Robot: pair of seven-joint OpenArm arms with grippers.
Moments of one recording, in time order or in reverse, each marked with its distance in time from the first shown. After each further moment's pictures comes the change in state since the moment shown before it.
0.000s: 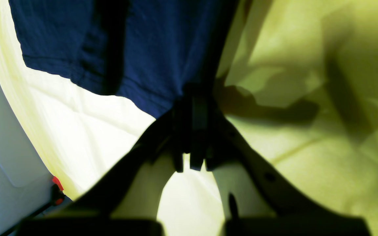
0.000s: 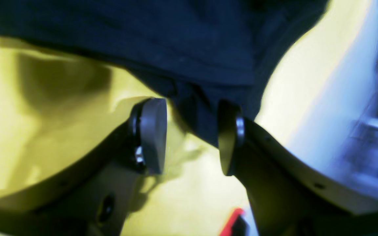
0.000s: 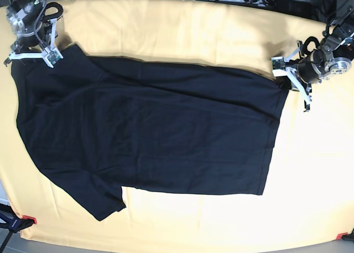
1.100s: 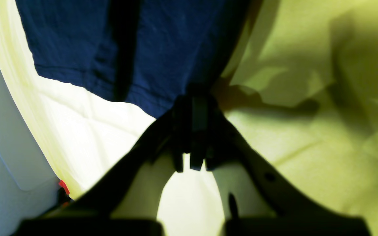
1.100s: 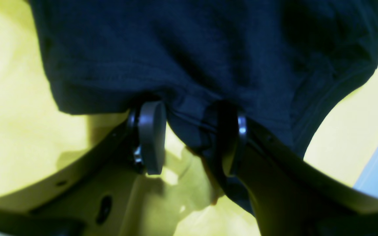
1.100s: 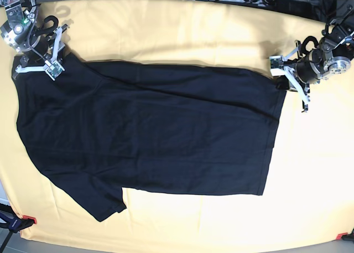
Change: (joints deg) left arm 0.0 -0.2 0.0 1.9 0.0 0.0 0.2; right arm 7.3 0.0 0.0 -8.7 8.7 10.1 8.3
